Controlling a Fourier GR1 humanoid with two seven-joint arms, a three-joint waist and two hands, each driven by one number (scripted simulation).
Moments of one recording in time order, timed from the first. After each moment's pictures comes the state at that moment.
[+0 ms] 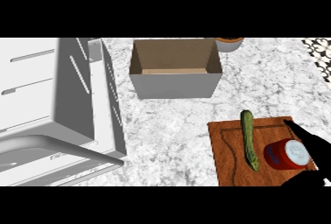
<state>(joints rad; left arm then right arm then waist) -0.08 0.50 0.32 -1.34 0.03 -0.10 0.06 0.07 -0.78 0.30 -1.71 0.25 0.08 0.58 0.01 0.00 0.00</state>
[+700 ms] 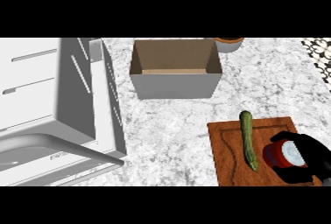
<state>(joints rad) -0.08 0.52 0.28 -1.33 0.06 -0.08 0.04 0.04 -0.72 0.32 -1.61 0.32 0.07 0.52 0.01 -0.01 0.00</state>
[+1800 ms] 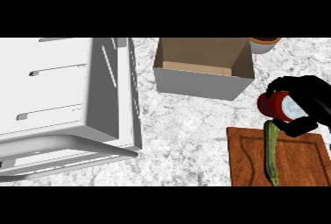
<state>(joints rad) -0.25 0.50 0.19 -1.29 0.07 -0.16 0.02 -0.39 -0.83 0.38 -1.47 0.55 0.06 -0.03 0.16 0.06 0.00</state>
